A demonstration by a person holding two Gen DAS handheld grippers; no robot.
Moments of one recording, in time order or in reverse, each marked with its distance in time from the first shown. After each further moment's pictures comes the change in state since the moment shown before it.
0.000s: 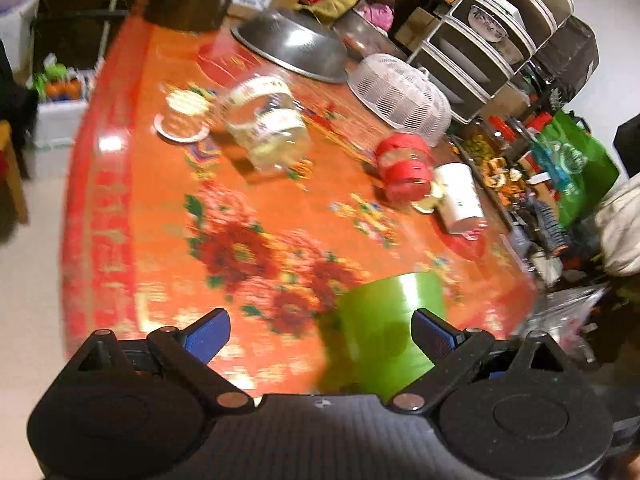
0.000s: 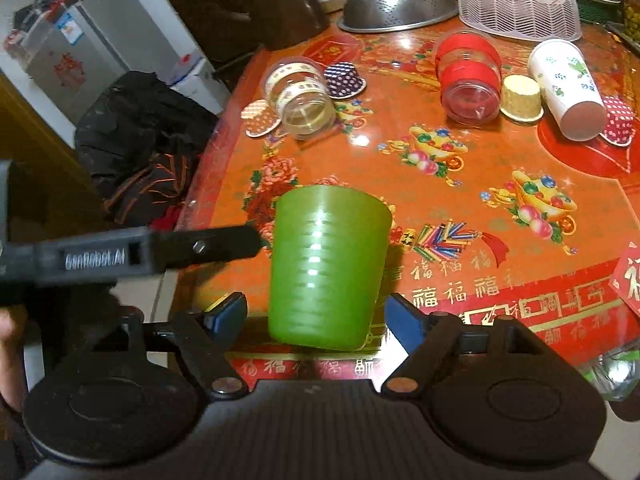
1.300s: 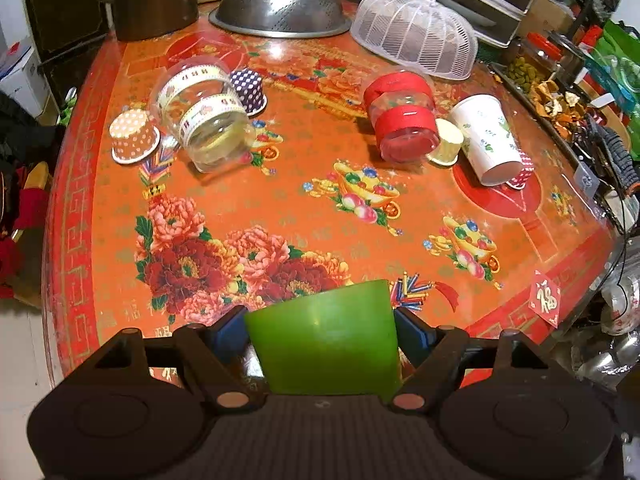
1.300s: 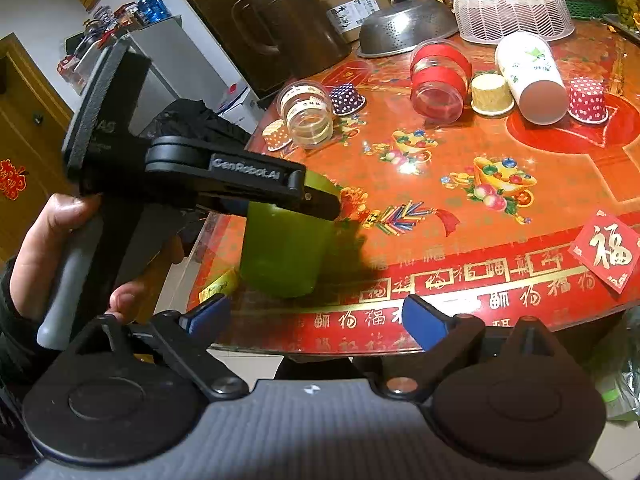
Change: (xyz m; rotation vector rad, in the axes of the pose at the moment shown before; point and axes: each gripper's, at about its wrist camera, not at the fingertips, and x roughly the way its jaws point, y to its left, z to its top) left arm 0.057 -0.095 0.014 0.166 0.129 0.325; right arm -0.048 -0.059 -0.040 -0.015 -0.100 0.164
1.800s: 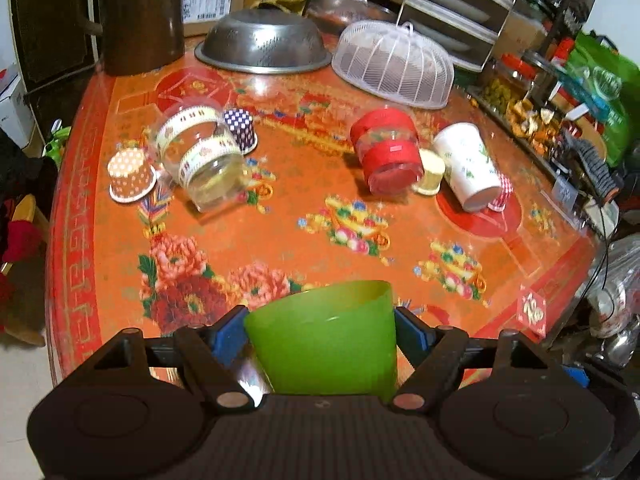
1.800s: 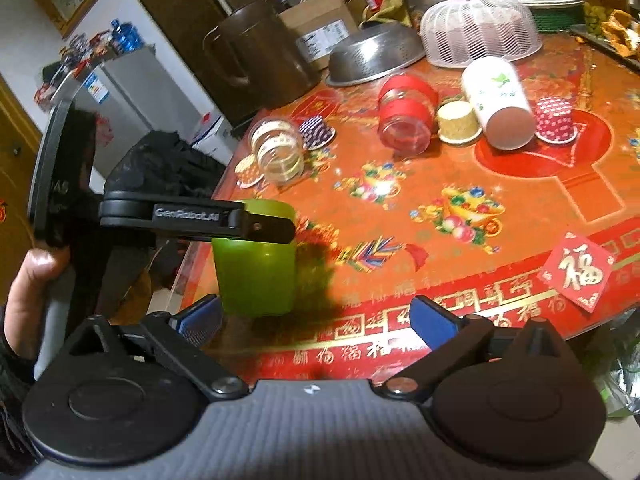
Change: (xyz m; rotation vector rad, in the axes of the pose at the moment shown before) left arm -0.011 0.012 0.005 0.036 -0.101 -0.064; right arm -0.006 -0.008 0.011 0.059 -0.084 -0.072
